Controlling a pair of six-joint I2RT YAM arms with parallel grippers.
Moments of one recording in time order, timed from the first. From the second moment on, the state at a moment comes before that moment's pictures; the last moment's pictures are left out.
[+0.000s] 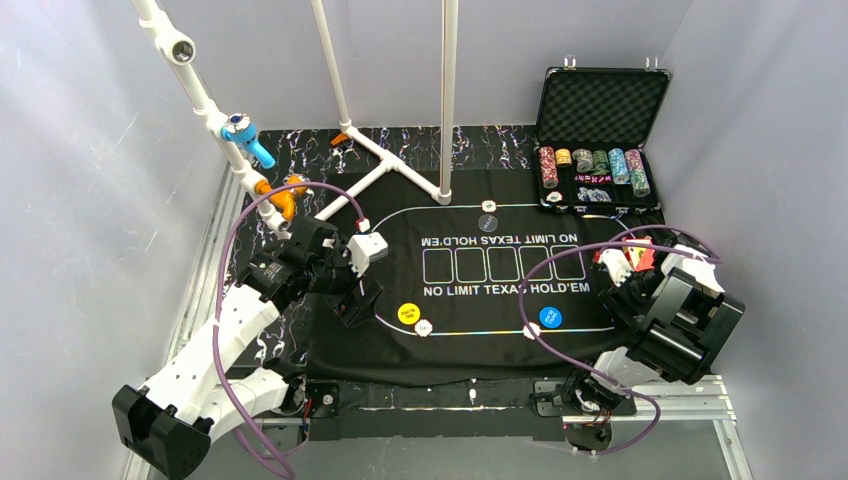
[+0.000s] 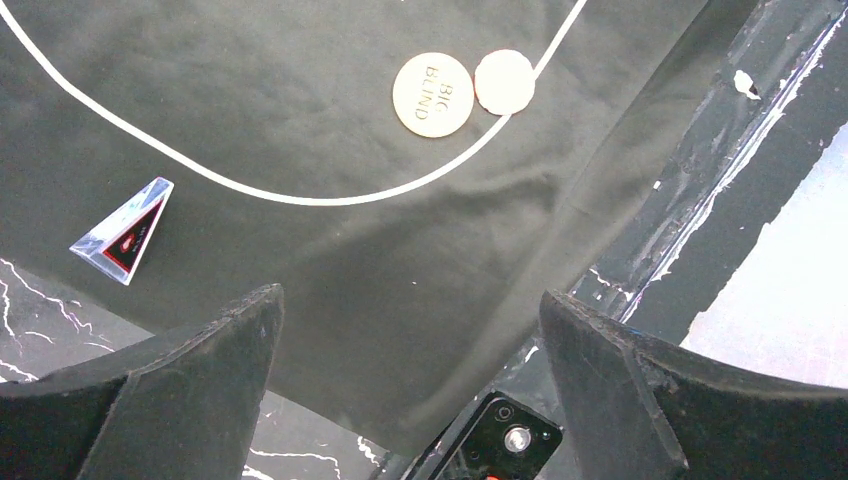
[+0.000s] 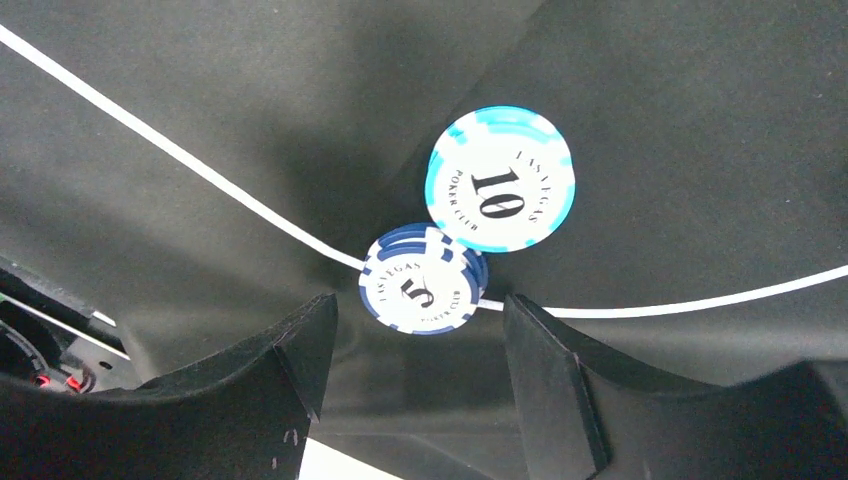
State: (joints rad) left arm -0.52 0.96 0.92 -0.93 0.38 0.32; right arm -0.58 1.45 0.81 -0.96 -0.23 -1.36
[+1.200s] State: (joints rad) left arm -0.52 0.97 0.92 -0.93 0.38 0.32; right arm -0.58 1.43 0.76 -0.86 -0.22 -1.37
